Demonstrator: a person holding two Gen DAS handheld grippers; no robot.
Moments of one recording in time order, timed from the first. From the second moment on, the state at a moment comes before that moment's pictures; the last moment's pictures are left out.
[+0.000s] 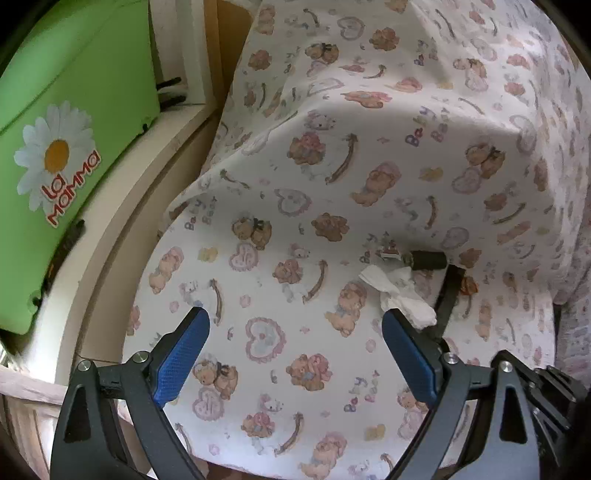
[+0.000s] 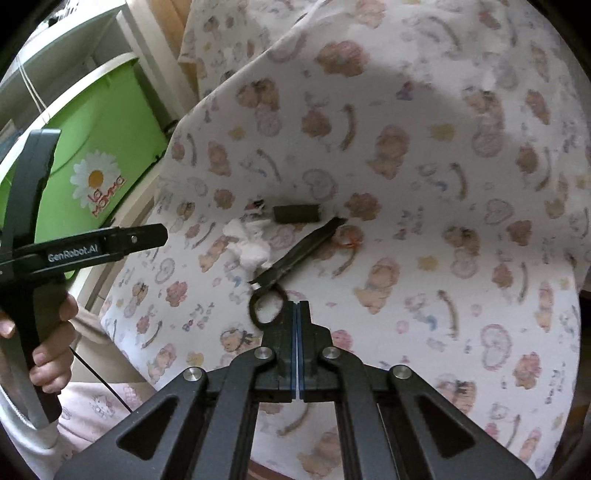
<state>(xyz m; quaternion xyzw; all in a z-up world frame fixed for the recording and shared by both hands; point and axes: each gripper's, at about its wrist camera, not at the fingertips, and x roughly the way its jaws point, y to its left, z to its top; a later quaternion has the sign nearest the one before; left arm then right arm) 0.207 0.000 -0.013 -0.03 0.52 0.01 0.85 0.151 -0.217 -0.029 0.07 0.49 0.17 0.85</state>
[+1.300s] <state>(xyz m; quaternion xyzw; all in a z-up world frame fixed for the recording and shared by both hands) 0.217 -0.009 0.009 -0.03 0.48 0.02 0.88 0.139 -0.189 -0.031 0.01 0.45 0.19 0.87</state>
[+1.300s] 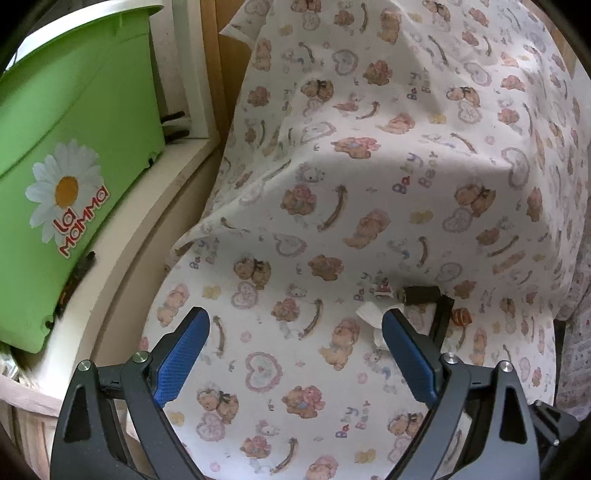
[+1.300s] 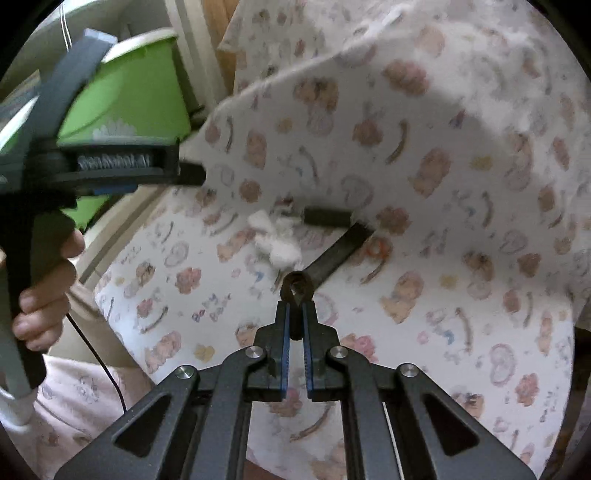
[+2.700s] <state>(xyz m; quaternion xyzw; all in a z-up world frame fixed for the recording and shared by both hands) 0.202 -0.095 -0.028 0.04 0.53 -0.10 0.84 0.162 -0.263 -0.023 0.05 0.48 0.09 0.87</state>
